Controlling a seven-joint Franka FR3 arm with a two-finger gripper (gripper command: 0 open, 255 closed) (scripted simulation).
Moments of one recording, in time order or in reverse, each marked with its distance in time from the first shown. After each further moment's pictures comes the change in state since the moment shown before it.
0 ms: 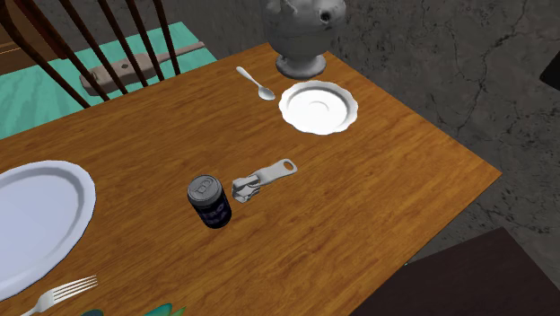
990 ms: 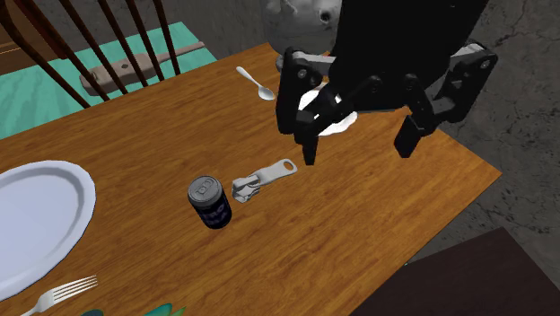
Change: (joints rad) arm 0.068 0.209 0.237 -0.119 0.146 0.407 0.256
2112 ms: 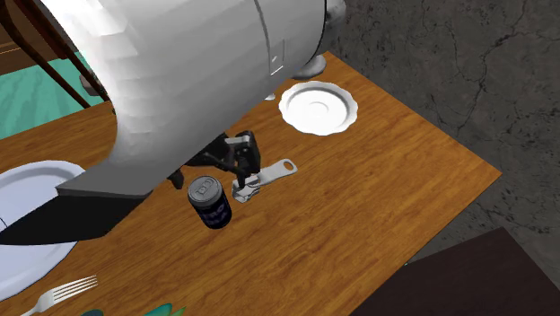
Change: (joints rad) arm 0.024 0.625 0.259 0.220 -0.207 0.470 0.479
